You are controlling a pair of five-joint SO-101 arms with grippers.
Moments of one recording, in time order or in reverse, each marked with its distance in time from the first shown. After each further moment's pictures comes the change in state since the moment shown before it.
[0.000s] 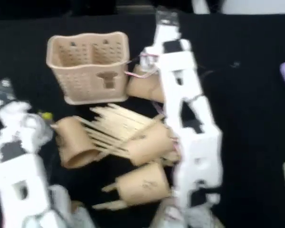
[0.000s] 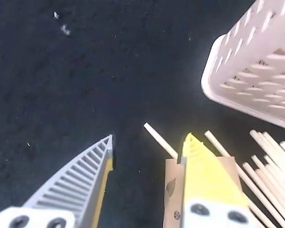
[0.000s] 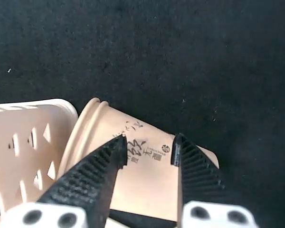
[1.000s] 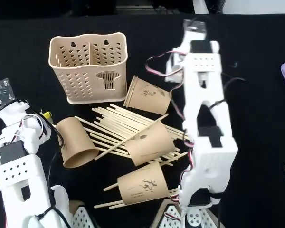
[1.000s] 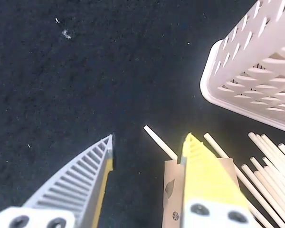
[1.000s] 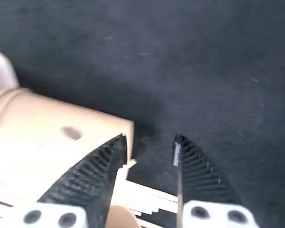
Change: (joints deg) left arm 0.0 -0.4 0.0 -0.1 0.1; right arm 7.8 -13.8 14.2 9.1 4.9
